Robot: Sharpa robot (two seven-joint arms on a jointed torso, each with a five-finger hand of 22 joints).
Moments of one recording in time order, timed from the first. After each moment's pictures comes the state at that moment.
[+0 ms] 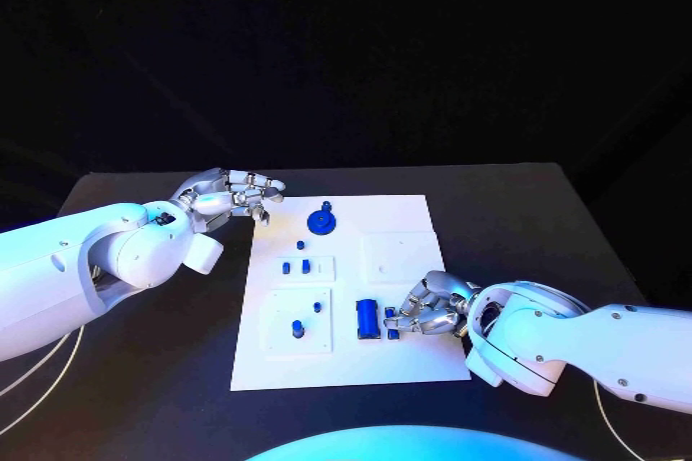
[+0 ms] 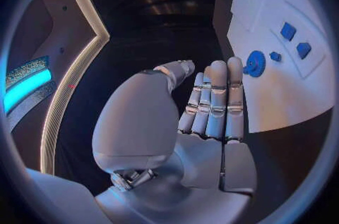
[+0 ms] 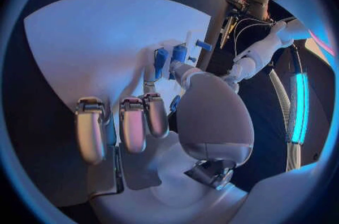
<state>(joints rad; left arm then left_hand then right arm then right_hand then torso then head) 1.22 -0.91 -0.05 1.46 -0.15 -0.08 0.17 1.40 -0.20 0.54 0.12 0.27 0.82 0.21 0.31 0.29 0.92 0.14 0.49 0.22 1.07 0.06 1.08 0.49 0.17 0.91 0.16 0.90 0.70 1.10 -1.00 -0.20 1.92 -1.00 -0.44 -0.53 1.10 -0.23 0.41 0.28 0.14 1.06 0.06 0.31 0.67 1.47 -0.02 1.42 1.31 1.46 -0.08 1.54 1.31 0.01 1.47 0.03 1.54 1.31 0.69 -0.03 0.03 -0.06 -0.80</state>
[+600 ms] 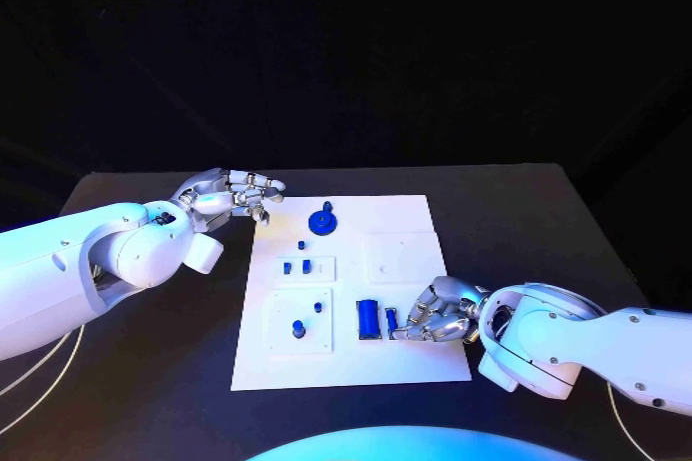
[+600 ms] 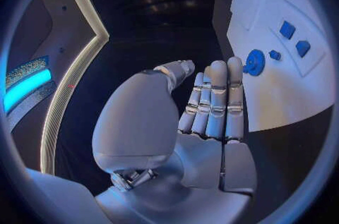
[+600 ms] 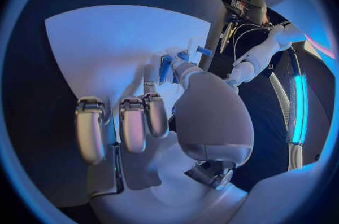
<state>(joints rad) 1.22 -0.91 -0.05 1.46 -0.15 -0.08 0.17 1.40 -0.20 0.54 0.12 0.27 0.82 0.21 0.31 0.29 0.92 0.14 0.49 0.22 1.07 0.06 1.08 0.49 0.17 0.91 0.15 0.90 0.70 1.09 -1.04 -0.20 1.94 -1.01 -0.37 -0.52 1.14 -0.25 0.33 0.26 0.14 1.06 0.06 0.31 0.67 1.47 -0.02 1.42 1.31 1.46 -0.08 1.54 1.31 0.01 1.47 0.03 1.54 1.31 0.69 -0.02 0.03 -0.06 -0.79</state>
